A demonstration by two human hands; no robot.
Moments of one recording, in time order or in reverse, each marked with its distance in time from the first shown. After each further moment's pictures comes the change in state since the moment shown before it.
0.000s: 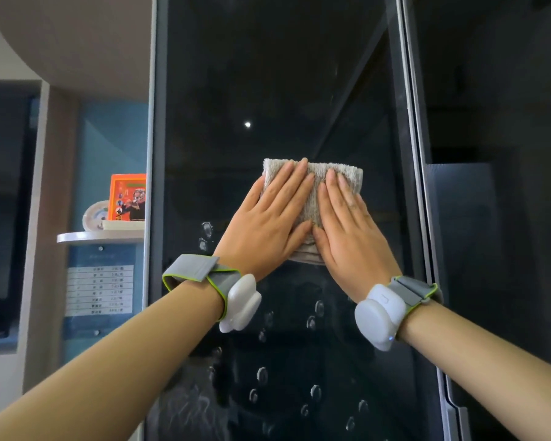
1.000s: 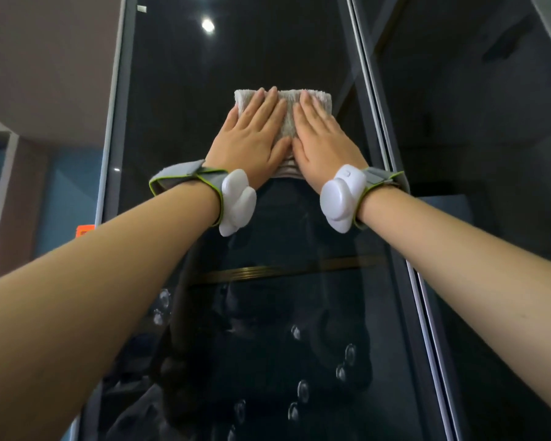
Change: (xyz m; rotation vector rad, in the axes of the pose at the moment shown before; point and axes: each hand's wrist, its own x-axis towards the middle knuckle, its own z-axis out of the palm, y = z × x) left_hand 0.151 -0.059 -0.016 -0.084 0.076 -0.107; right_hand 0.163 0.064 -0.017 0.033 0.034 0.023
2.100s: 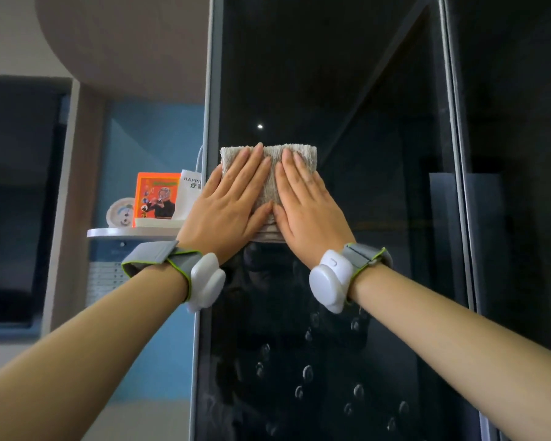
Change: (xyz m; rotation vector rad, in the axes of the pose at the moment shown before) left_hand -0.187 -0.048 -0.021 -0.048 -0.105 -0.075; right_hand -0.108 -0.143 0.018 0.068 -0.088 -0.164
